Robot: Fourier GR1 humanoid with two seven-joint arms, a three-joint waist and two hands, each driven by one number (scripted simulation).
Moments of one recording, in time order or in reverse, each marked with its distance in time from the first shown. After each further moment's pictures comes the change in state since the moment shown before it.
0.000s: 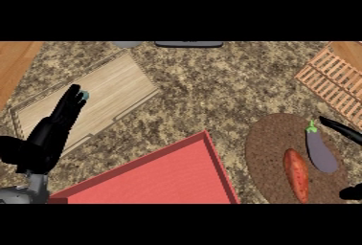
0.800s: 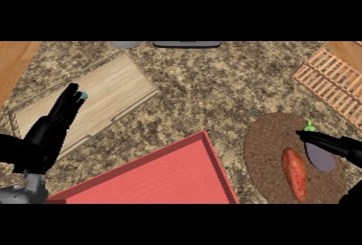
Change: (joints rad) left arm 0.000 -0.022 0.033 -0.023 -0.032 -0.027 0.039; right arm -0.080 -0.035 0.215 0.101 0.194 -0.128 -0.084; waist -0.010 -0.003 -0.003
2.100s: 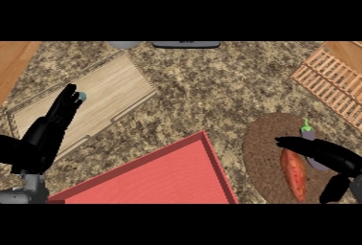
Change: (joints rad) left arm 0.008 -0.092 0.101 -0.005 -0.080 -0.106 0.022; right arm -0.093 0.173 0.016 0.228 0.329 -0.091 -0.011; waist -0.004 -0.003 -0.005
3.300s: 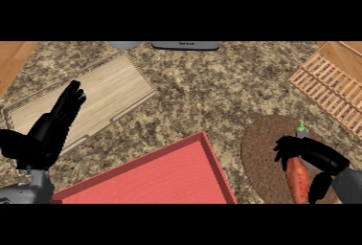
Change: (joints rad) left arm -0.030 -0.036 0.007 0.006 -0.037 -0.005 0.019; right arm -0.055 0.116 -0.045 0.171 0.035 -0.177 -0.115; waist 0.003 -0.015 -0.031
